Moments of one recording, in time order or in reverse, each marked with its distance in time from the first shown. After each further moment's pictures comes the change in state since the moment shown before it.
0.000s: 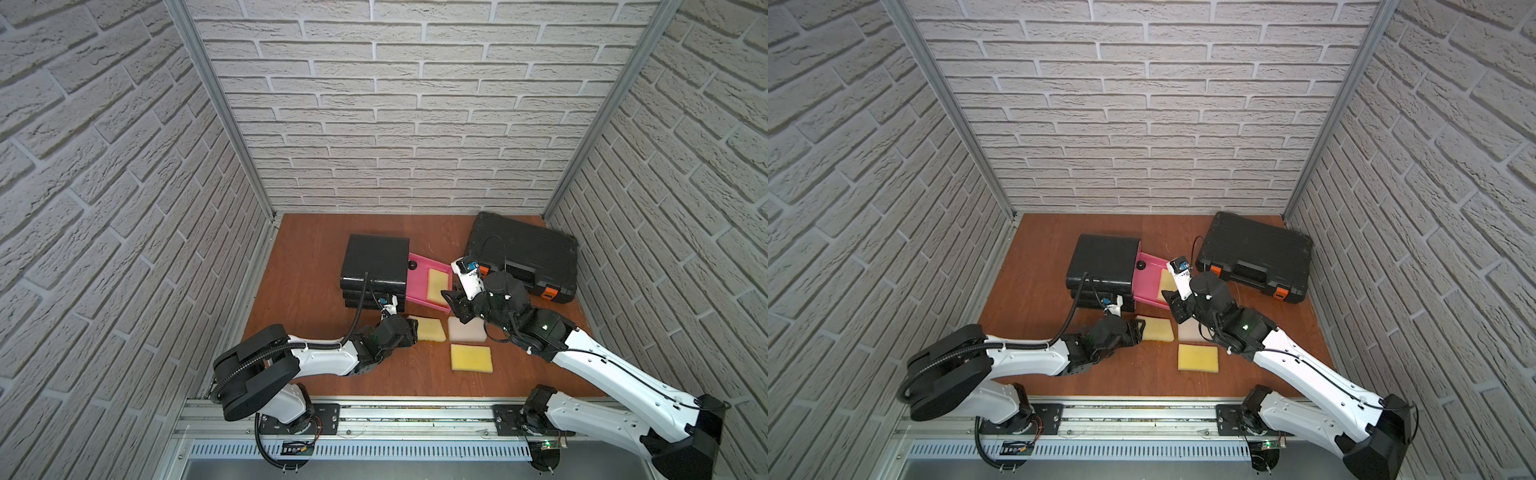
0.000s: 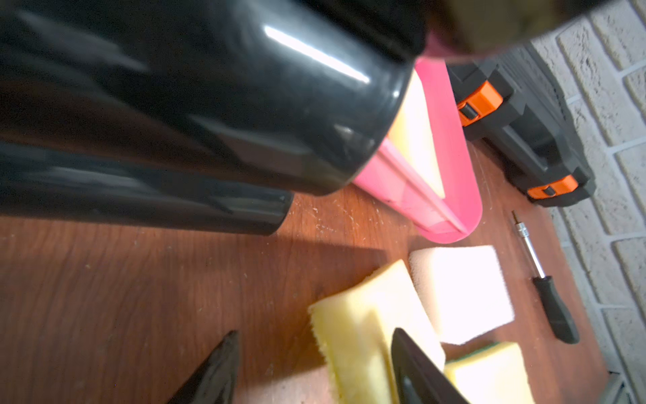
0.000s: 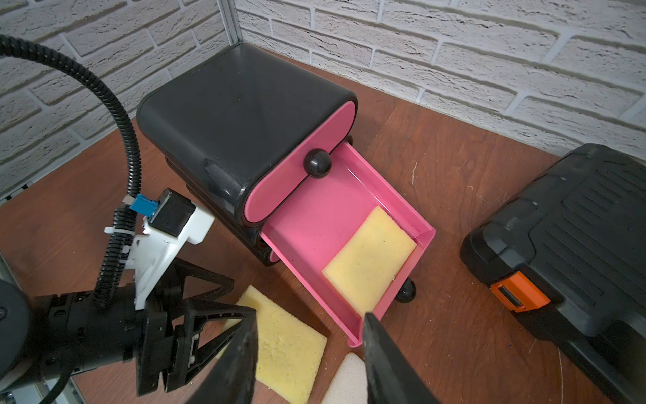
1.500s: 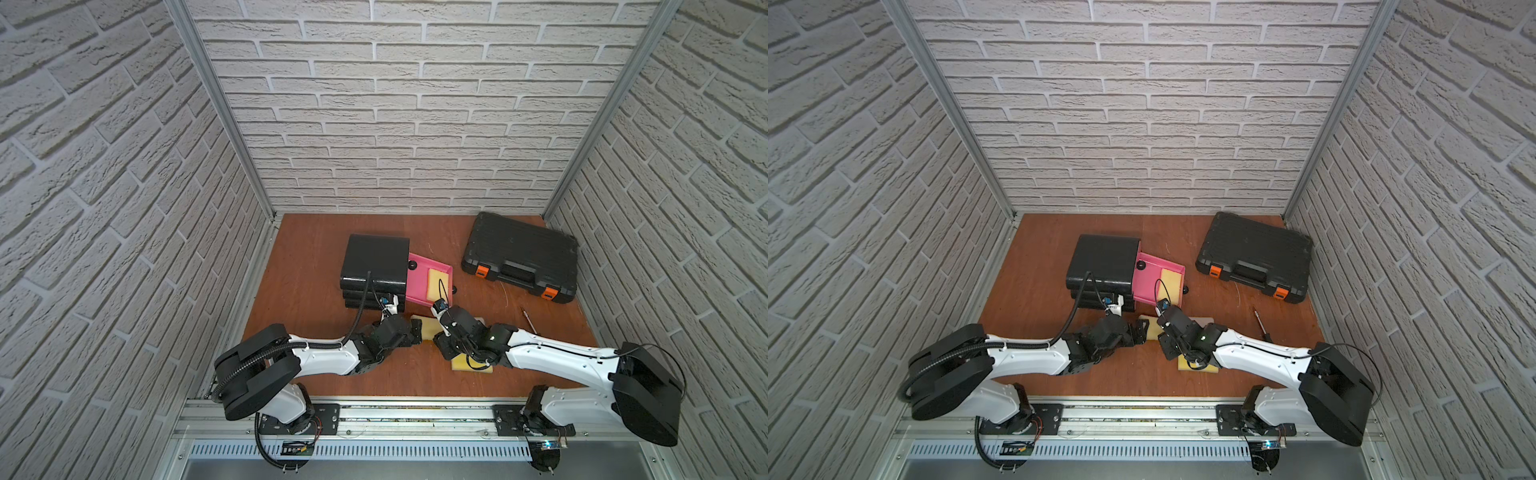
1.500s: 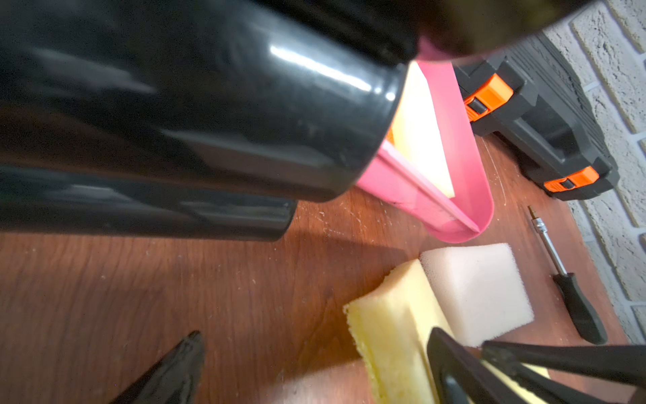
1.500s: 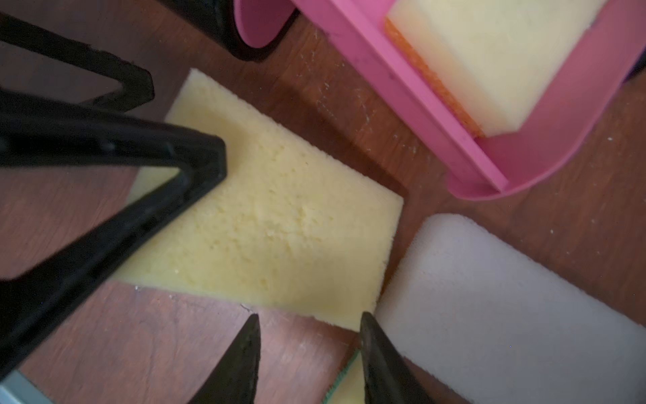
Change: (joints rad) left arm 0.003 0.006 0.004 -0.014 -0.019 0.041; right arm 0.173 0.318 -0.219 0.057 0.046 0.270
